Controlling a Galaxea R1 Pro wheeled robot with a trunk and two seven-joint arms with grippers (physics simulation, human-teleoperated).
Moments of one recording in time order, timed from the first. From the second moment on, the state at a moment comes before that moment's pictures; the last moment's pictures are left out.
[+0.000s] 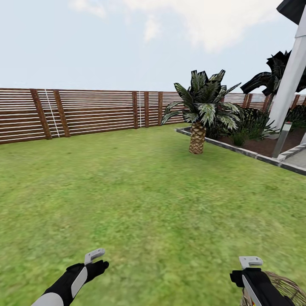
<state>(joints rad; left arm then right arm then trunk) -0.55 0.04 0.18 -0.37 0.19 0.32 -0.02 -0.33 -0.20 -0.03 -0.82 -0.02 0.63 -0.14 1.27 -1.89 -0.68</state>
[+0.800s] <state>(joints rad) -0.55 0.04 0.17 -0.37 0.19 0.32 -0.05 -0.33 -0.19 -0.02 -0.79 -0.02 0.62 -0.14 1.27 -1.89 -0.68</state>
